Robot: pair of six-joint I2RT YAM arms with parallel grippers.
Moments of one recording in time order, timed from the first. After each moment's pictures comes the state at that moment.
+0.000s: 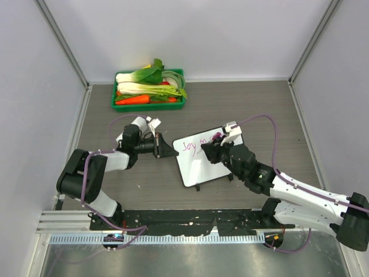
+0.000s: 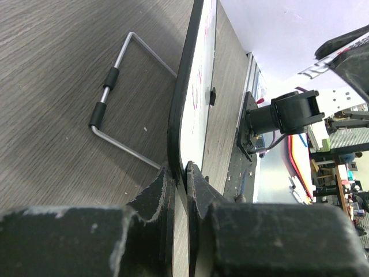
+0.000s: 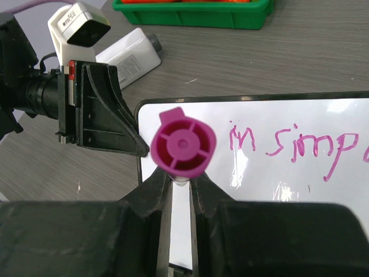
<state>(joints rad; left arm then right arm) -0.31 1.57 0.53 0.65 1.02 -0.58 0.94 0.91 0.58 0.12 0.35 0.45</state>
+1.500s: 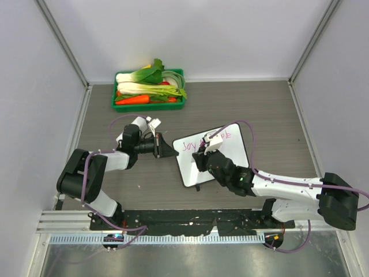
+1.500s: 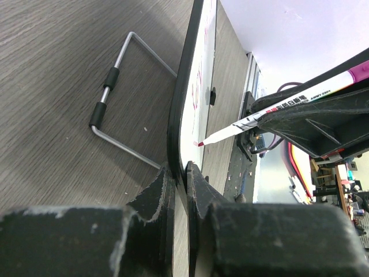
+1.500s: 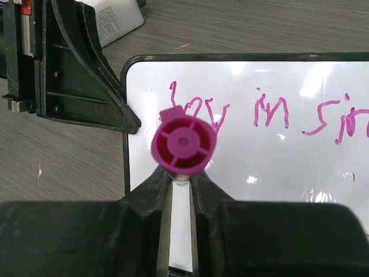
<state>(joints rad) -0.31 1.57 0.53 0.65 1.02 -0.58 1.10 1.16 0.58 0.23 0.53 0.42</state>
